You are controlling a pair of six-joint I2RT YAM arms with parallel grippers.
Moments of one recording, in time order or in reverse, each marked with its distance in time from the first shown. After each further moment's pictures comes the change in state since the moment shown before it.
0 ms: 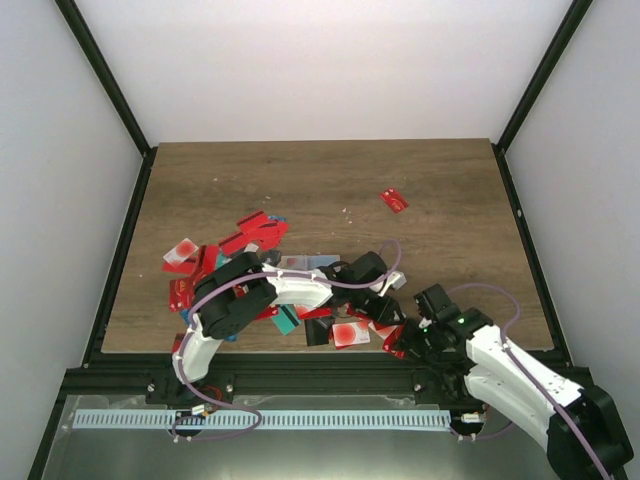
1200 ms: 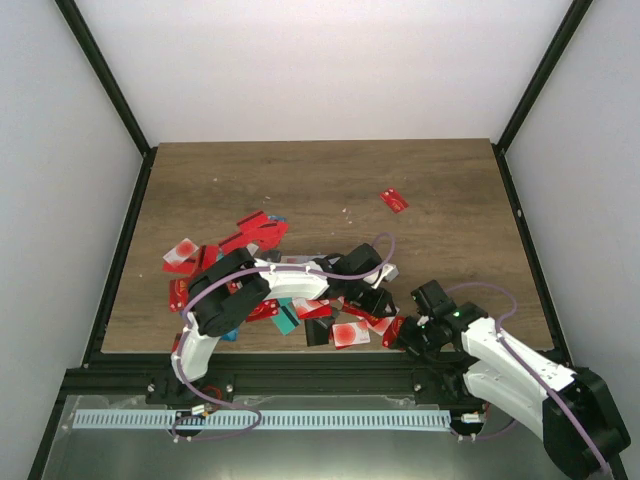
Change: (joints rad) left arm 0.044 -0.029 0.018 -0.109 -0.042 0.029; right arm 0.000 0.089 0.030 0.010 -0.015 0.028
